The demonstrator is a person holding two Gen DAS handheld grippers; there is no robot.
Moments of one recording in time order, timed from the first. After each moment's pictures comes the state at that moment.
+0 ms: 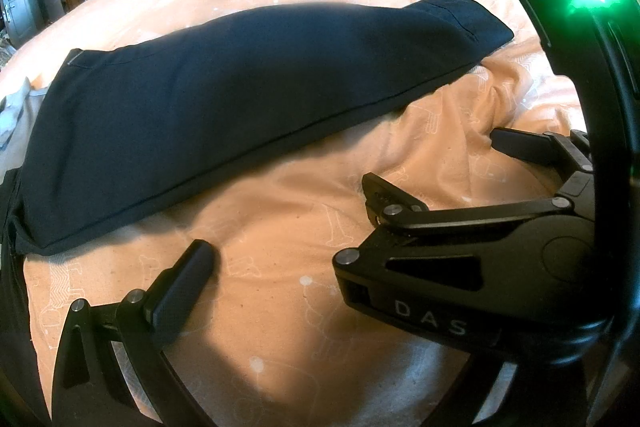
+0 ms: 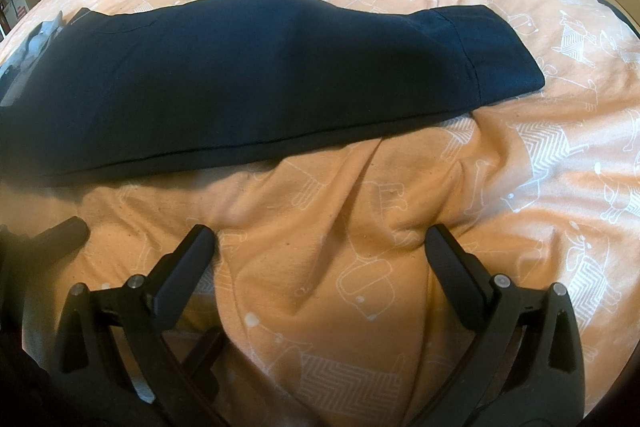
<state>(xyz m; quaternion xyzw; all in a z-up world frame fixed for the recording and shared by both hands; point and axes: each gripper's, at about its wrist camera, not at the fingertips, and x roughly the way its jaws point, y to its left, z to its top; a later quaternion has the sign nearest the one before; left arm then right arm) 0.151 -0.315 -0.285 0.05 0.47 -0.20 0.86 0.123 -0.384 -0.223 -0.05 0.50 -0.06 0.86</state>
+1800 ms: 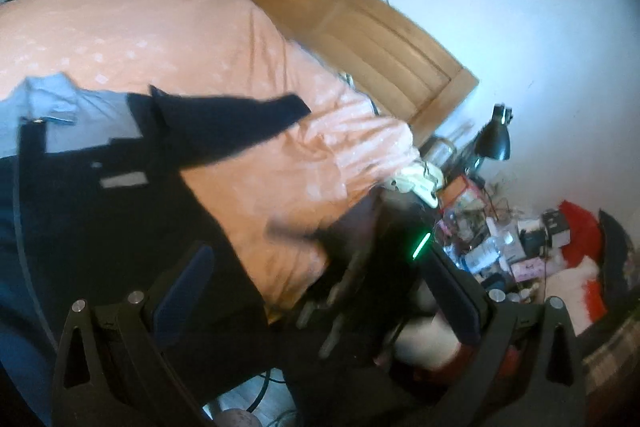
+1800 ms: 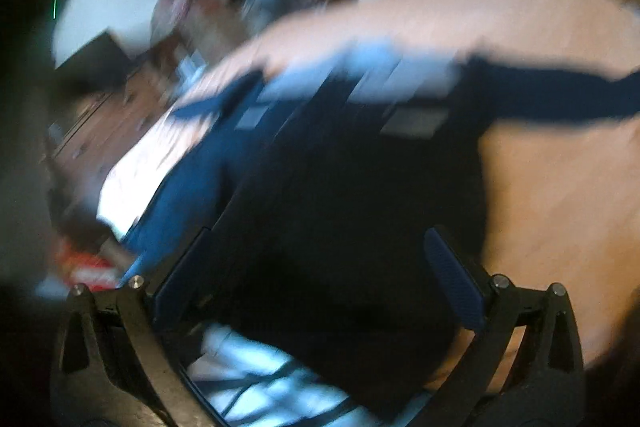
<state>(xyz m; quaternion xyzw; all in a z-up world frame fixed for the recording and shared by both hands) -0.023 0.113 -0.063 -0.12 0.38 -0.49 0.78 -0.049 -0.055 -0.141 0.09 0.41 0.27 0.87</state>
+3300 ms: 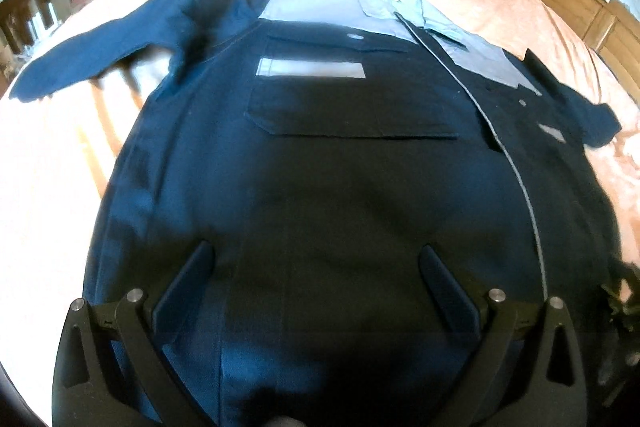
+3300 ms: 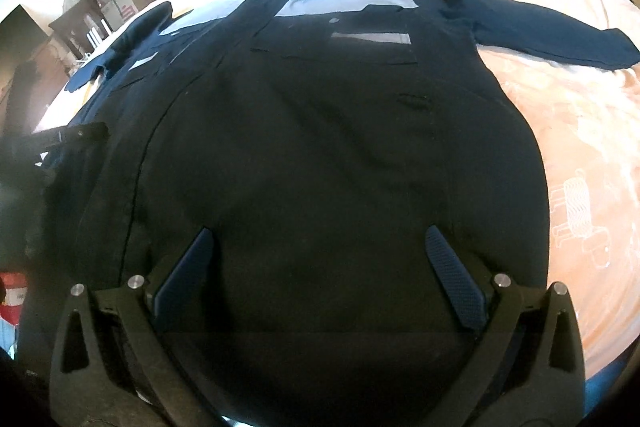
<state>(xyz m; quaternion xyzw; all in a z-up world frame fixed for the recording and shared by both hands) 0.104 0.340 -0.284 -0.05 0.48 -0.07 0.87 -0.006 -0.040 -0.233 0.04 0.47 0.09 0.88</state>
